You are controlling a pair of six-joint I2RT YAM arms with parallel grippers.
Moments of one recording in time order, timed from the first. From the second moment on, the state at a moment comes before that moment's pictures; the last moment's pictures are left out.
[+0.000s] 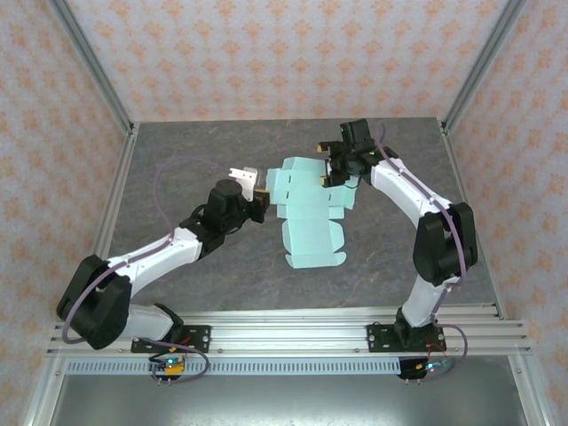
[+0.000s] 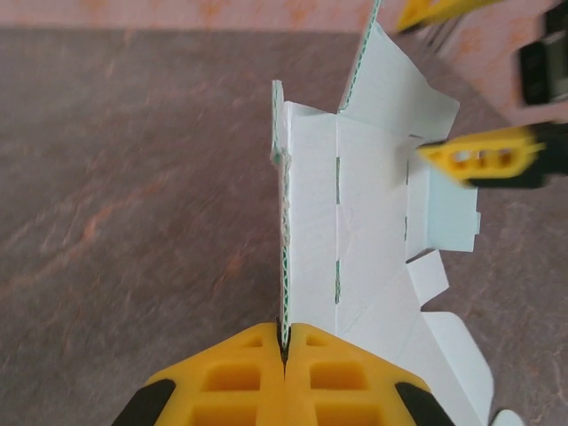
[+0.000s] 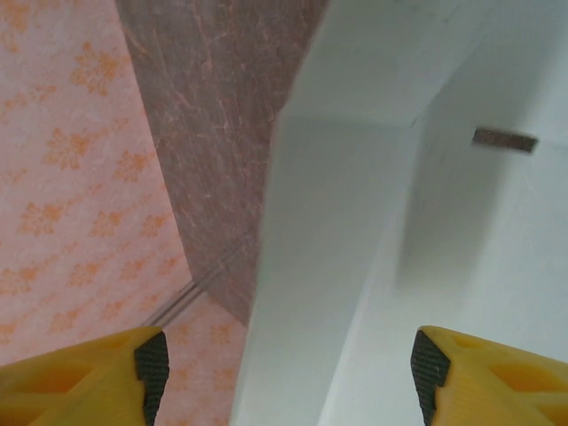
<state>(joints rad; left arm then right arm) -0.54 1.33 0.75 0.16 0.02 -0.30 0.35 1.77 1.45 -0.50 -0.27 1.75</state>
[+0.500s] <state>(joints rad) -0.54 1.38 0.71 0.23 -0.05 -0.27 0.34 1.81 1.46 -0.49 -0.33 1.81</state>
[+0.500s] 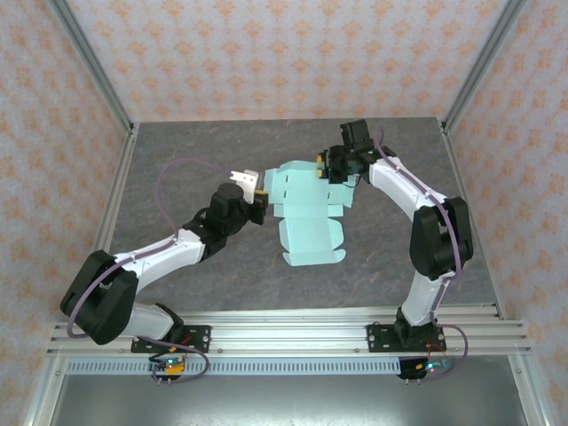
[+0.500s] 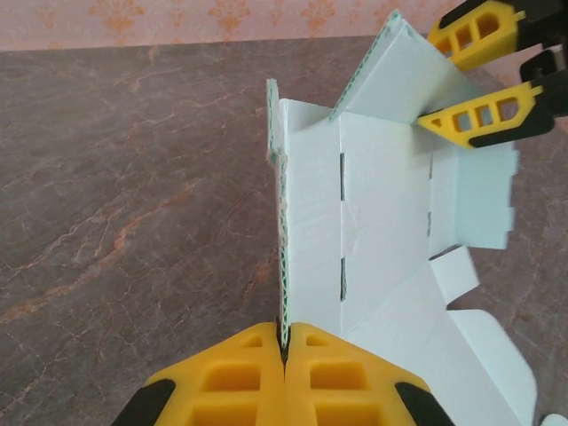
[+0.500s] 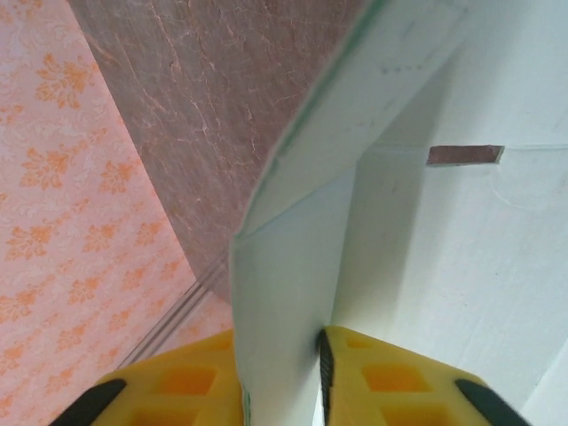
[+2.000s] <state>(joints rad) -0.42 1.62 0.58 0.47 0.10 -0.40 0.40 1.98 0.92 0.85 -0.42 1.58</state>
